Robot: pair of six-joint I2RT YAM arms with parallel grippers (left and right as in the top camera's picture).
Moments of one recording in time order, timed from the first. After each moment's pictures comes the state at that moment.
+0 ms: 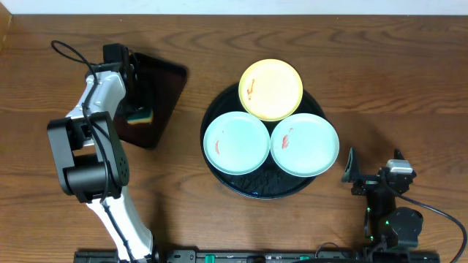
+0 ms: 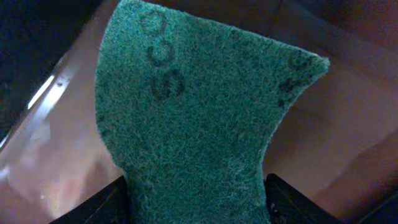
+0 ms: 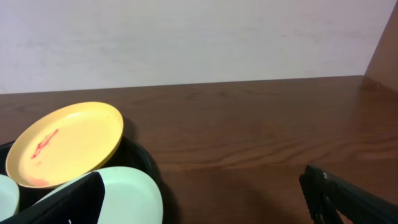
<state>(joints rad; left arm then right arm) 0.17 2.09 1.48 -0.74 0.00 -0.20 -0.05 0.01 0.01 -0.07 -0.03 0.04</state>
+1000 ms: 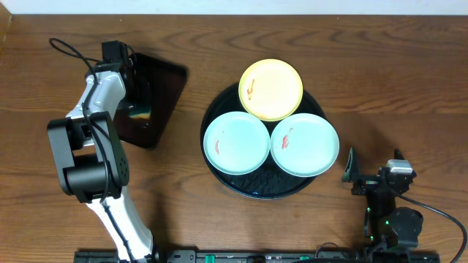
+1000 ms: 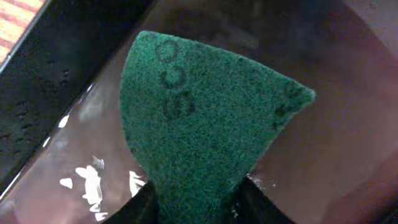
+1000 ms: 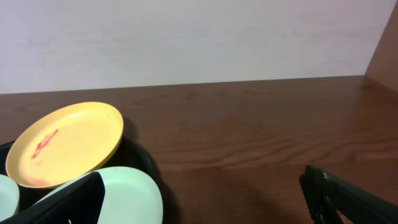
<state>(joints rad) 0.17 2.09 1.48 -0.67 -0.01 -0.20 -0.05 0.01 0.01 -0.07 -0.03 0.04</state>
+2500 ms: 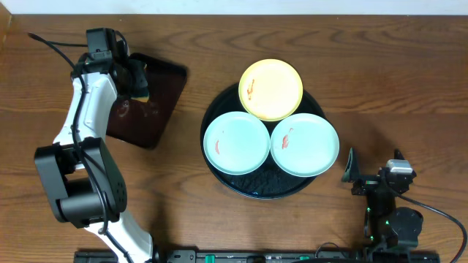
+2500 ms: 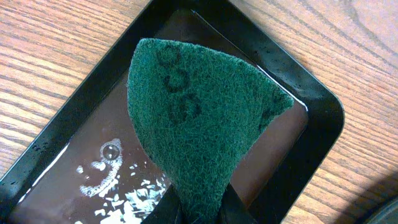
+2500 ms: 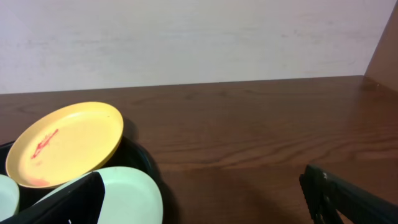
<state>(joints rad) 0.17 1.90 1.47 -0.65 0.11 -0.20 -0.05 0.01 0.01 -0.07 -0.03 0.04</state>
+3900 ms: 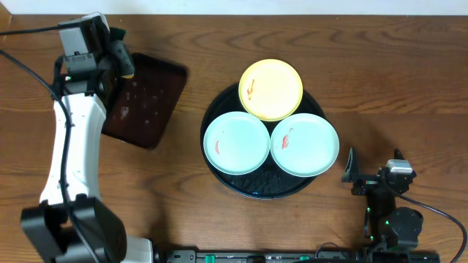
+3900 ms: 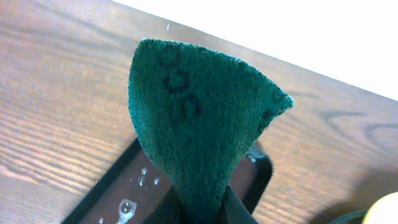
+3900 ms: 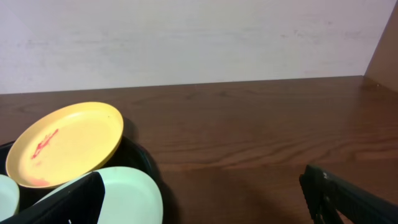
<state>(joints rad) 0.17 1.64 1.41 -0.52 0.07 -0.20 -0.05 0.01 0.01 -0.07 -0.03 0.04</state>
